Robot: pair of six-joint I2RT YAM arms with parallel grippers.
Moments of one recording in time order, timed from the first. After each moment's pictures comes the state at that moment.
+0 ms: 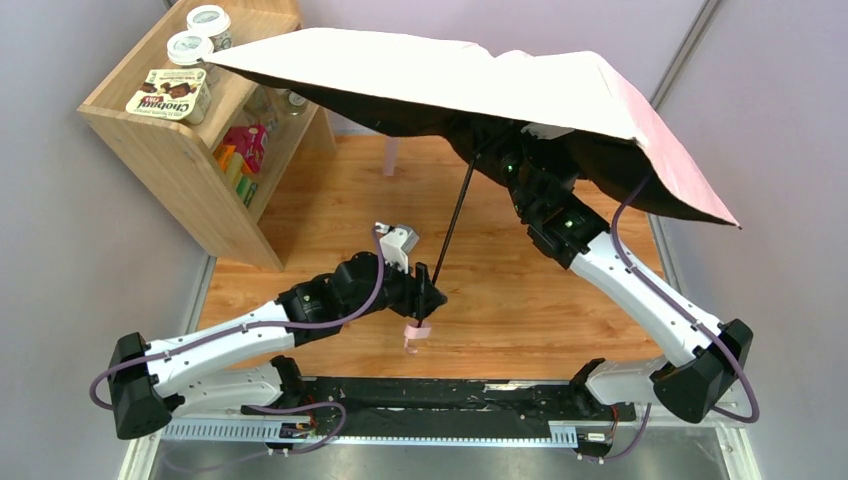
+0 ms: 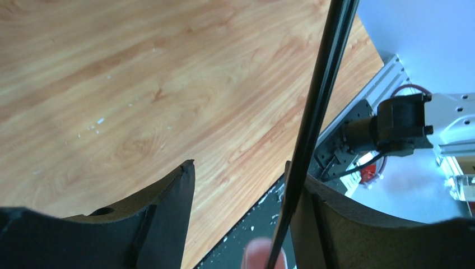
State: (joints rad) left arm -1.06 0.99 0.78 -0.20 -0.08 -0.59; right arm 0.69 1.28 1.32 0.06 0.46 0.64
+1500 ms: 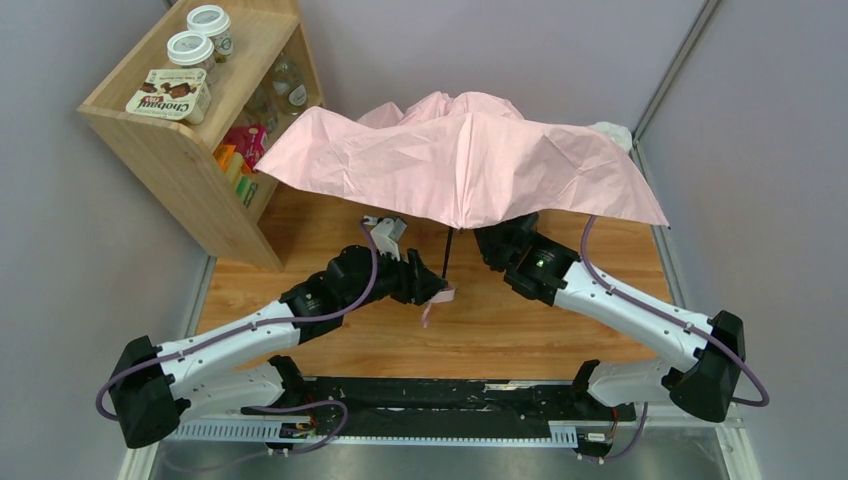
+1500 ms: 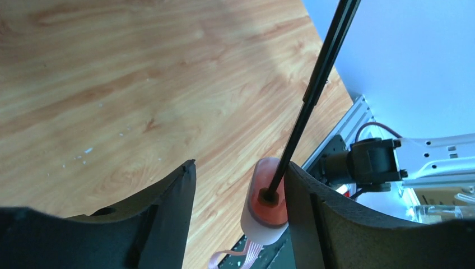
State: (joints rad) left arm -0.94 0.99 0.66 0.05 0.03 -0.67; right arm 0.96 1.26 1.16 0.14 0.73 0.35
